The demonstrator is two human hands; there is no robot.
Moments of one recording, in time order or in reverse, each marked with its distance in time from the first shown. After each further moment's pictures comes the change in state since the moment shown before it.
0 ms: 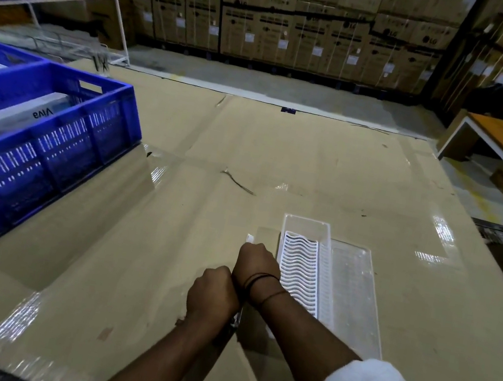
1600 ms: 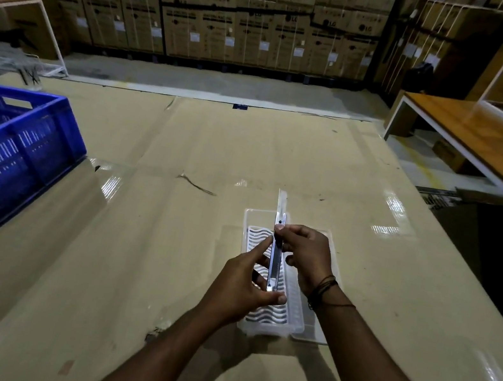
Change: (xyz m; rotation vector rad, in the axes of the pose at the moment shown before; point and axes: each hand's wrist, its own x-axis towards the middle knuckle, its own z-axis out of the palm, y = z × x) left_hand -0.012 0.065 -0.005 -0.582 -0.303 0.594; right_hand -0.030 0.126 -0.051 1.393 0.418 0.192
